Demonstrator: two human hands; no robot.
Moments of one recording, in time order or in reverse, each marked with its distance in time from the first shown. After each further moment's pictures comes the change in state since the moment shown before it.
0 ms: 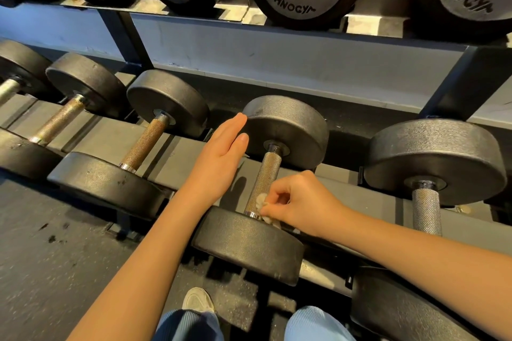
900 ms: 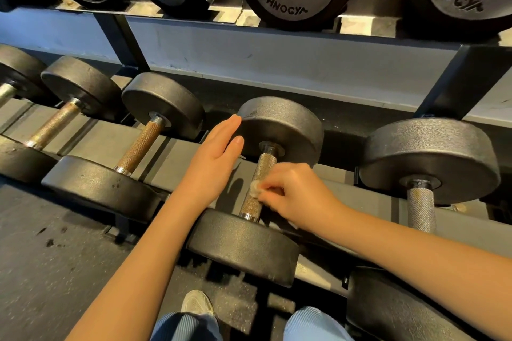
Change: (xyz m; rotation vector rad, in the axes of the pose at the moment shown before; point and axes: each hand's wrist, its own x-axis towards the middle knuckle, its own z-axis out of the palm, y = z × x) left_hand 0.001 -0.002 0.001 0.032 0.014 0.029; right_hand 0.006 0.000 -0.004 -0.143 0.151 -0.170
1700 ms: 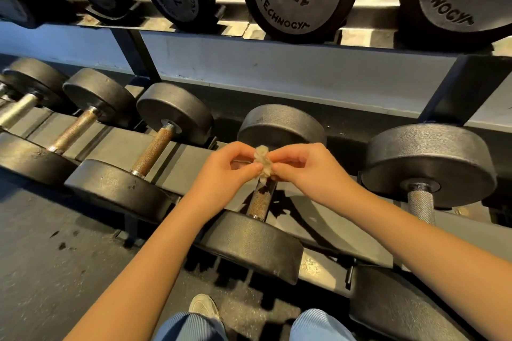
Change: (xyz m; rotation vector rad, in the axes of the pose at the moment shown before) left_hand -0.022 0.024 -0.008 -0.229 -0.073 -0.037; right_hand 0.007 -0.019 -0.034 0.517 0.060 0.251
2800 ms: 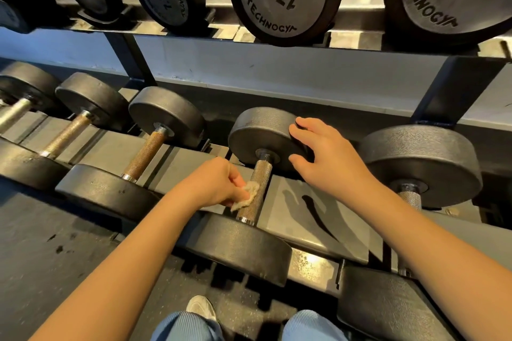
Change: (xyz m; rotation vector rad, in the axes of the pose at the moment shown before) left_hand 0.024 0.000 -0.003 0.445 -0.357 -0.375; right_hand -0.001 0.001 -0.040 -0.765 0.132 -0.084
